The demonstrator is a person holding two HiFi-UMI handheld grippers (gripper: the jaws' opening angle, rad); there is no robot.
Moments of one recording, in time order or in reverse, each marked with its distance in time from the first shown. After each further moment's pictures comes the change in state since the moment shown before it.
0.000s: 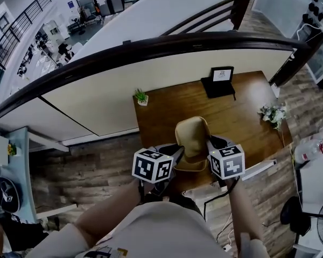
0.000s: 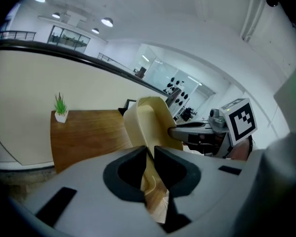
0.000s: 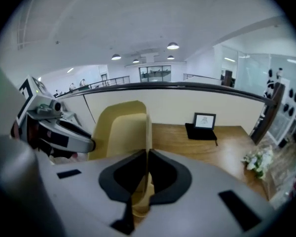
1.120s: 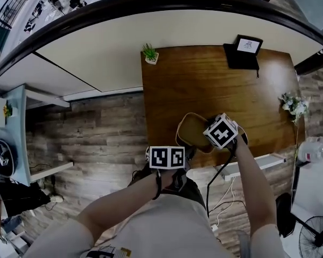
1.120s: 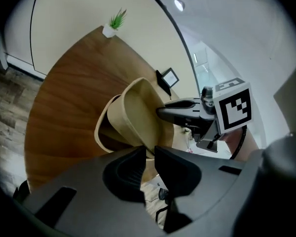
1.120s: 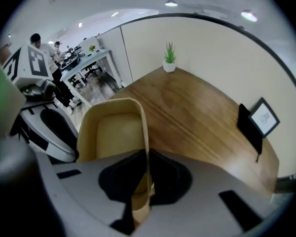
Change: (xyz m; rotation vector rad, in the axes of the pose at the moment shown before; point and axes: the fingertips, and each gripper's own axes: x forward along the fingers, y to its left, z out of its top) left arm 0.088 0.025 -0.165 -0.641 0.135 0.047; right arm 0.137 0.013 -0.131 -0.525 0.517 0.318
